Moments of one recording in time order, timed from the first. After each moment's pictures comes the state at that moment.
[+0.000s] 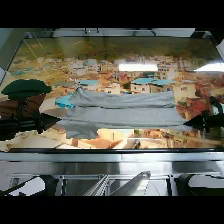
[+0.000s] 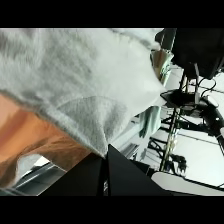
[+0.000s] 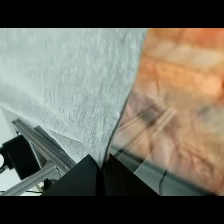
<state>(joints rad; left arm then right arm) 0.60 -1.29 0.62 0.48 -1.50 -0.88 -0.75 -1.54 0.92 -0.82 1.60 0.90</state>
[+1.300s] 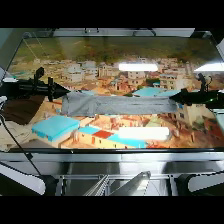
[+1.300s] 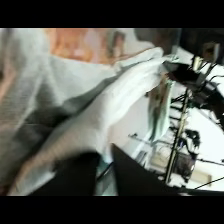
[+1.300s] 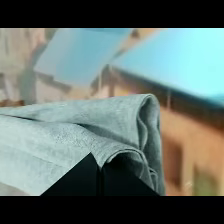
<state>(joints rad) 0.31 -1.89 1.43 0.49 -1.50 -1.14 -0.44 -1.74 1.14 -0.54 1.11 0.80</state>
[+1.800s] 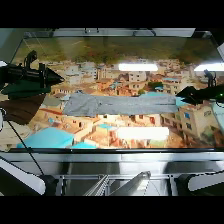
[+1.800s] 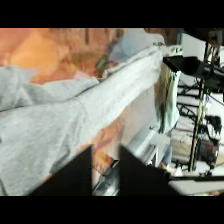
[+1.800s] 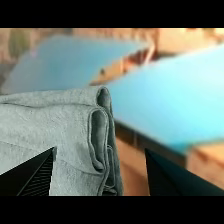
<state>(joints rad) 0.31 -1.96 1.79 0.49 -1.65 -1.22 -0.47 -1.75 1.31 -0.81 1.22 0.99</state>
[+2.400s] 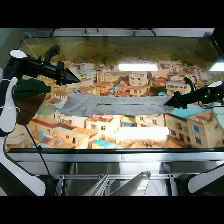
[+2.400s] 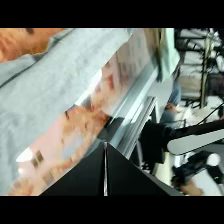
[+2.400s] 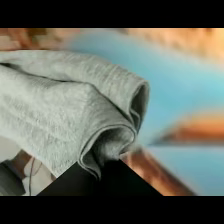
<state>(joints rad) 0.06 -1.96 1.85 0.51 -1.70 -1.24 -0.35 -1.89 1.35 -0.76 1.39 1.01</state>
